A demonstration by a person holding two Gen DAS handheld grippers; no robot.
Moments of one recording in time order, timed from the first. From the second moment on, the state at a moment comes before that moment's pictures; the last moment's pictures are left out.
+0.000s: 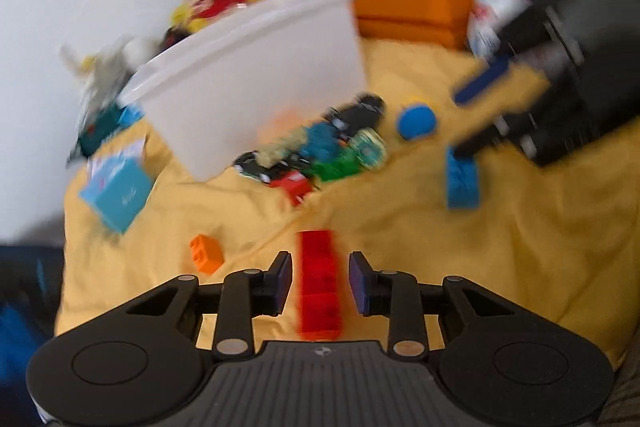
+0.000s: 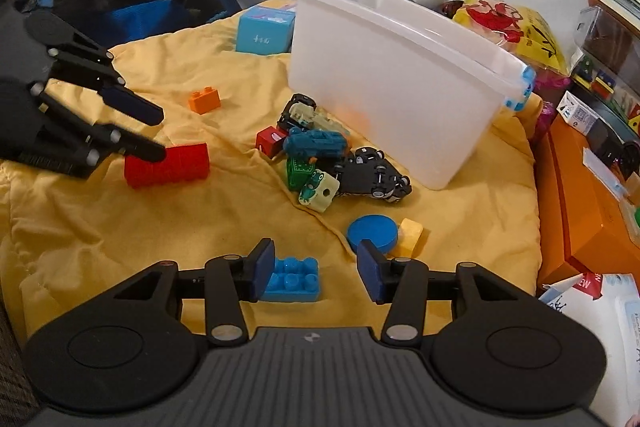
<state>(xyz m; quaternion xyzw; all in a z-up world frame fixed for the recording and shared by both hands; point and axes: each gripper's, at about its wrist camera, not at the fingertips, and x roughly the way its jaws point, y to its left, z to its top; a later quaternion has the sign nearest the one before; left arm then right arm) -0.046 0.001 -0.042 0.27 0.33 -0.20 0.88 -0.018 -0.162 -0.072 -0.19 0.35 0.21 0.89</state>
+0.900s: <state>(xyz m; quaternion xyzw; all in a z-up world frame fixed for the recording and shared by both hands) -0.008 0.047 -0.035 0.04 0.45 -0.26 0.85 0.002 -0.154 -0.089 -0.37 0.36 0.38 0.77</state>
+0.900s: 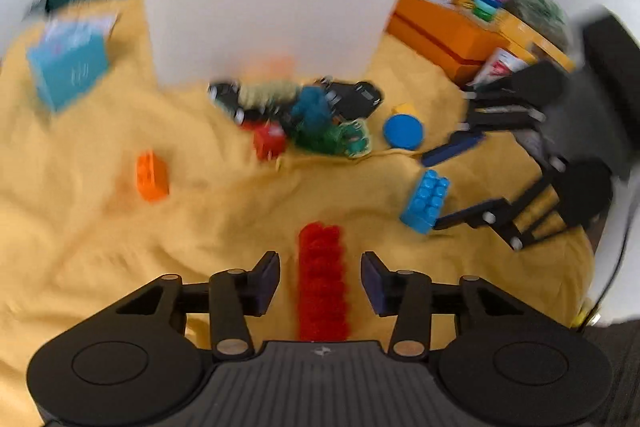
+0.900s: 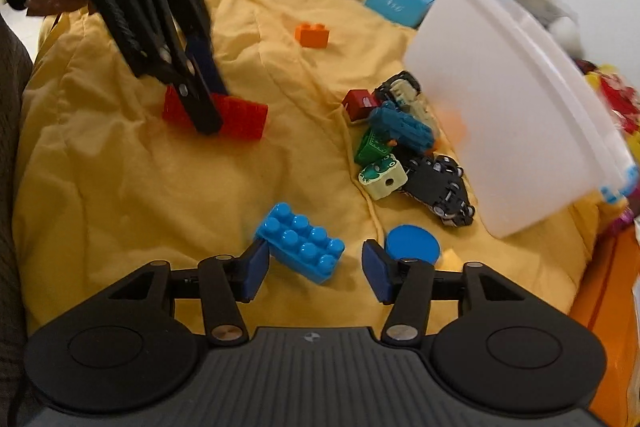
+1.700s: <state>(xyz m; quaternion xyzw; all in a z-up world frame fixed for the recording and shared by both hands) -0.025 0.027 -0.060 0.11 0.42 -0.23 0.87 -0.014 -0.159 -0.110 -0.12 0.41 0.20 0.88</state>
